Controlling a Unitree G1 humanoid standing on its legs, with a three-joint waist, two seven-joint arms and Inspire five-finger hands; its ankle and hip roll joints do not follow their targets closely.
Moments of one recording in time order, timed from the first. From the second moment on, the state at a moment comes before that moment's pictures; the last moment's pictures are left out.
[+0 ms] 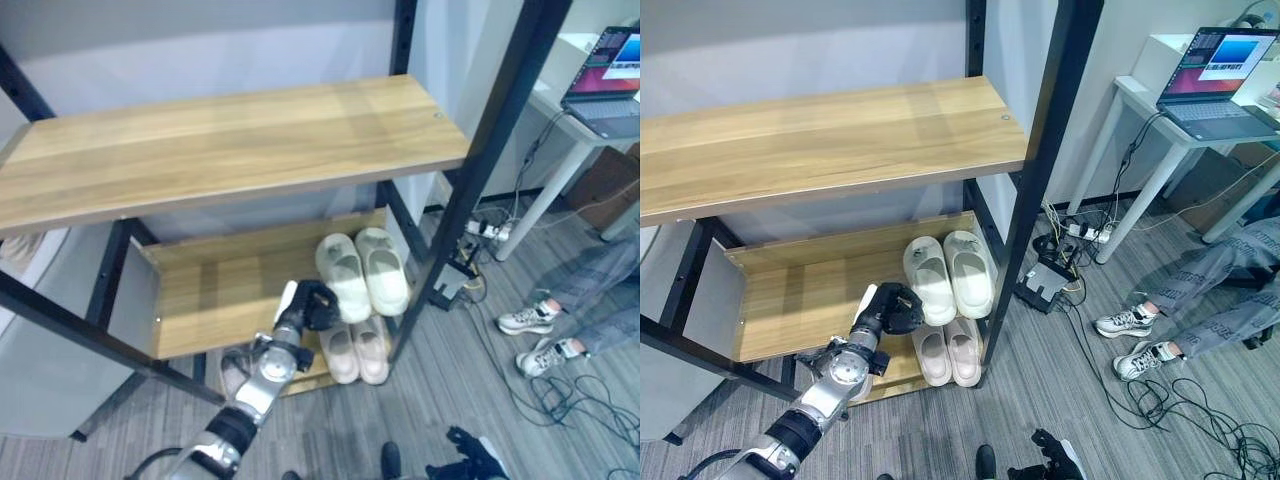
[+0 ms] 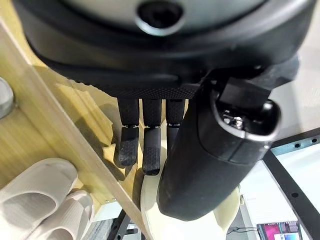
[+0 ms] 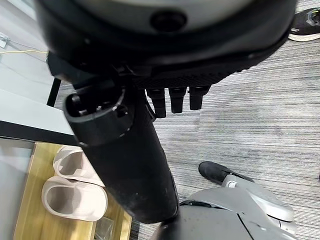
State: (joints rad) left arm -0.34 0.26 -0.47 0.54 -0.08 -0.07 0.27; right arm 0.23 -0.33 0.27 0.80 0.04 -0.13 -0.15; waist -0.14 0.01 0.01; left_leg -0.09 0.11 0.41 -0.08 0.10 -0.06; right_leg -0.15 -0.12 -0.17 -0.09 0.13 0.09
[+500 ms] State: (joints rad) left arm -0.33 0.34 -0.47 0.47 -0.04 -0.07 0.26; right arm 0.20 -0.31 0.29 0.84 0.05 -0.14 -0.16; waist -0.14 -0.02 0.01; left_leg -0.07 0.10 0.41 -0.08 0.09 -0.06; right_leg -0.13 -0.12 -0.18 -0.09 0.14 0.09
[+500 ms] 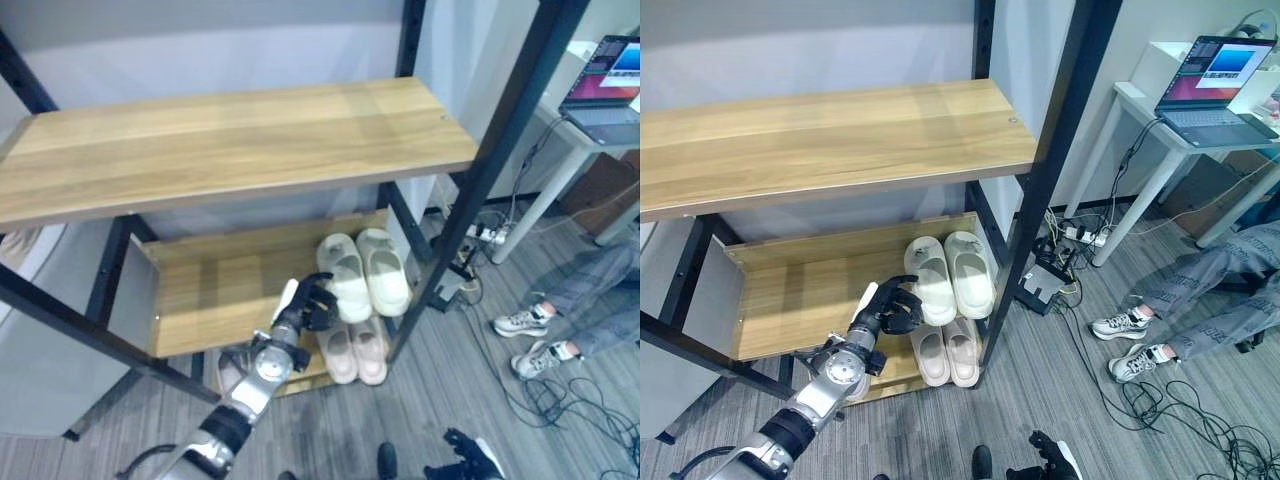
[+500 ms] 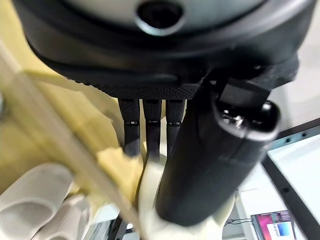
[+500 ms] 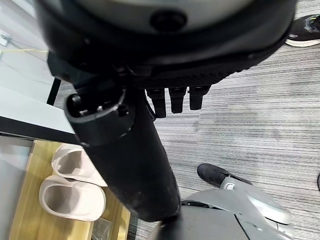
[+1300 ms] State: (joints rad) left arm 0.18 0.47 -0.15 0.00 -0.30 -0.13 0.05; right arm 0.12 -0.23 0.24 1.11 0.06 -0.12 -0.15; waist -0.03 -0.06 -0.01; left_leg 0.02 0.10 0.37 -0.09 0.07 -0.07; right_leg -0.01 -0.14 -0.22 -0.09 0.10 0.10
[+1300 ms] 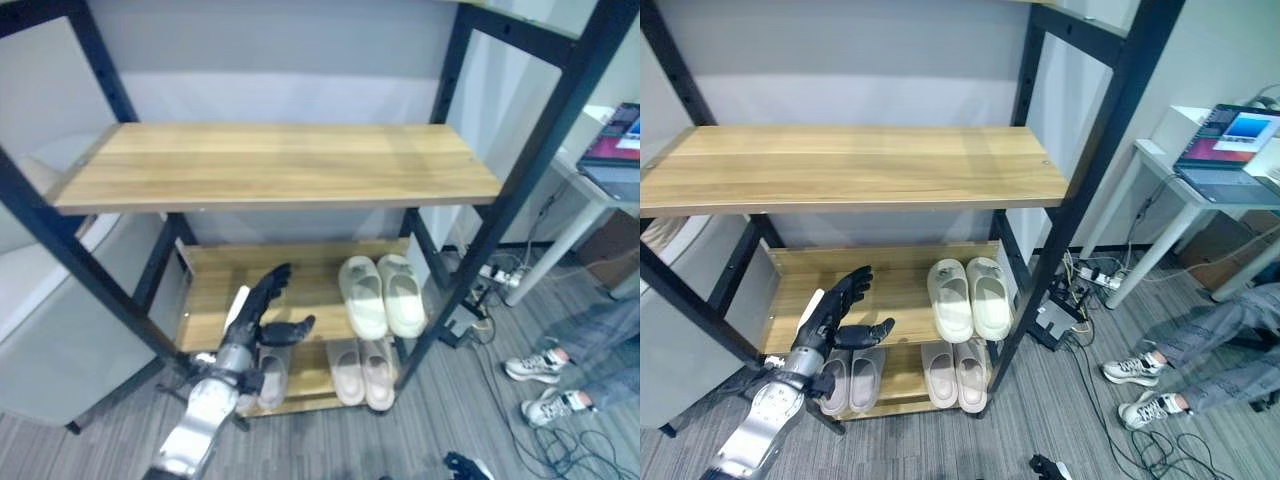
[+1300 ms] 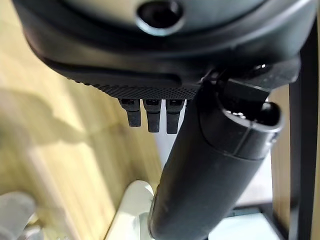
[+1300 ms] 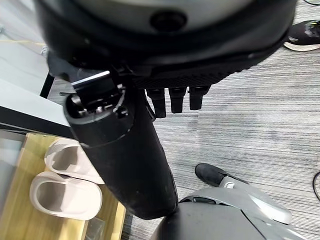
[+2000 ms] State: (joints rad) left arm 0.37 0.41 -0.14 0.54 -0.22 -0.13 -0.03; right arm 0.12 -0.21 0.12 1.28 0.09 -0.10 -0.14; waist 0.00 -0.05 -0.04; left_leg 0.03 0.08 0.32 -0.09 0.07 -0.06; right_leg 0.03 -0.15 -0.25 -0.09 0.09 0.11
